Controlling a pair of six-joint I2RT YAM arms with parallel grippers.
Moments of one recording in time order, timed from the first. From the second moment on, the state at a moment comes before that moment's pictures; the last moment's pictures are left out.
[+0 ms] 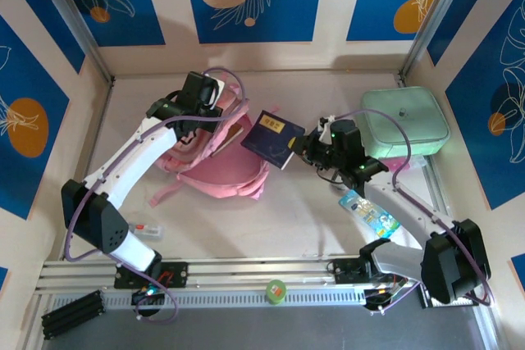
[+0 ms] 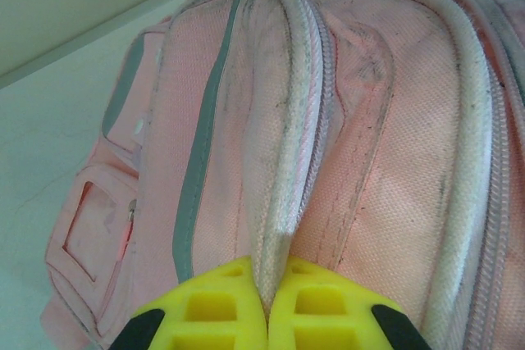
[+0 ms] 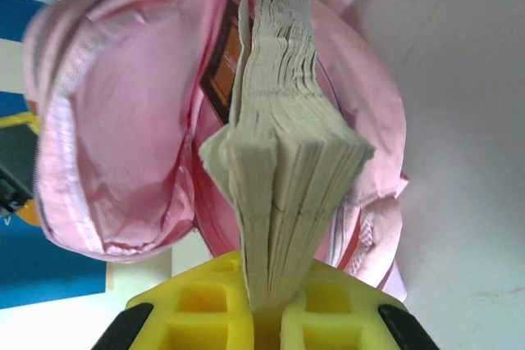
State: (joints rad) left arm -0.51 1.55 1.50 -0.79 -0.28 0.02; right arm 0.44 1.16 0.73 -0.08 -0.40 1.01
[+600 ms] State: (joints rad) left arm -0.51 1.53 1.48 -0.76 -0.25 -0.03; right arm 0.54 1.63 0.99 0.12 -0.45 1.23
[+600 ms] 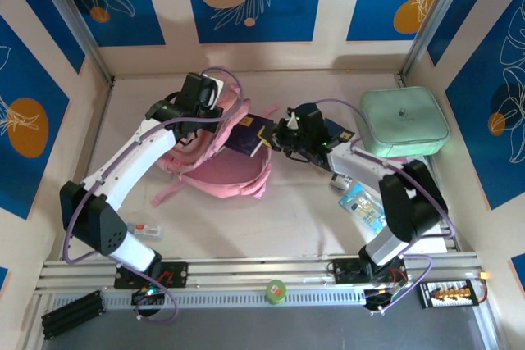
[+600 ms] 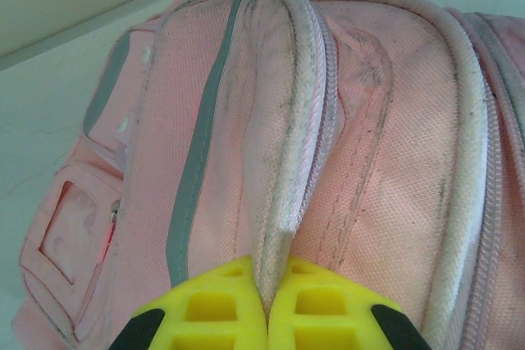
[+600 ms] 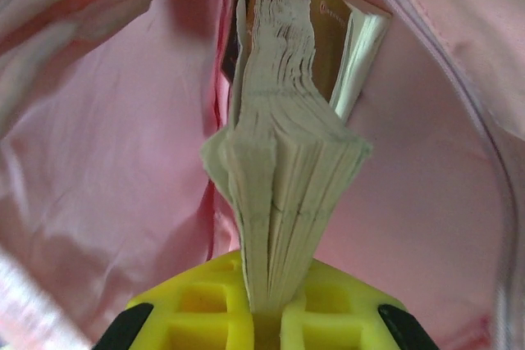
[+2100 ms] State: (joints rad) left arm -0.43 1.40 1.16 -0.51 -0.08 -0.10; right arm 0.44 1.60 0.99 0.07 -0.52 1.25
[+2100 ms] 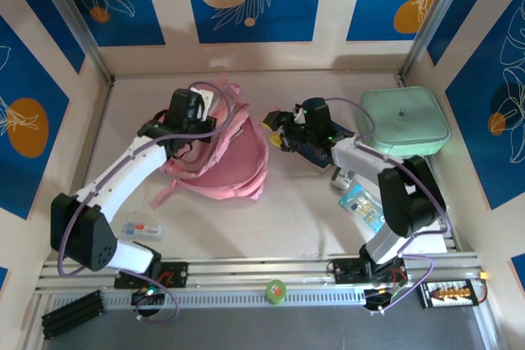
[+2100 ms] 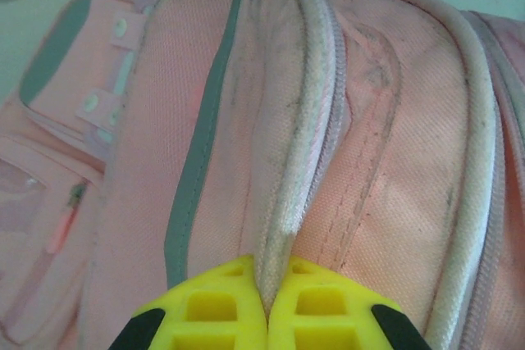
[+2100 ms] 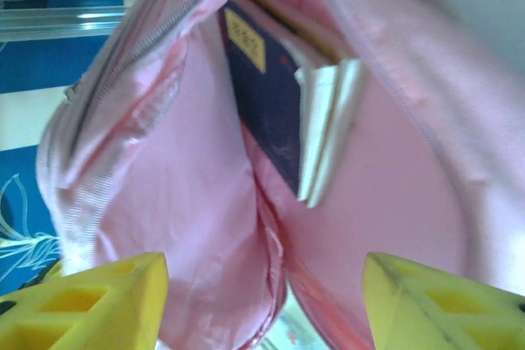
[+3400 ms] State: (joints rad) left arm -0.41 1.18 0.83 -0.27 0.00 -0.43; right arm 0.26 2.09 1.56 -0.73 -0.19 0.65
